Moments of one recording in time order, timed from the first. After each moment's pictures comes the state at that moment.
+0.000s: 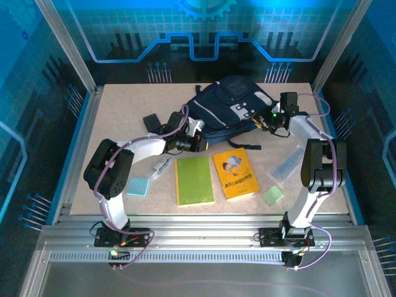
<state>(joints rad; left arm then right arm) -0.47 1.84 1.14 -0.13 0.59 -0.37 -0.04 1.82 1.29 -0.38 -0.52 0.80</state>
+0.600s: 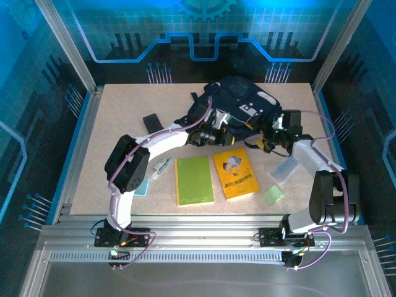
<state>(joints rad) -0.62 2.02 1.52 -0.26 0.61 -0.51 0.02 1.47 0.87 -0.20 -0.59 0.99</state>
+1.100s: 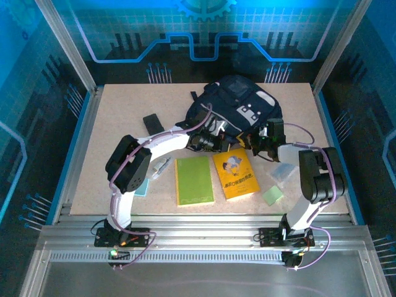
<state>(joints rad) -0.63 2.02 1.48 -0.38 0.54 -0.52 0.10 1.70 0.78 0.22 -0.62 1.24</state>
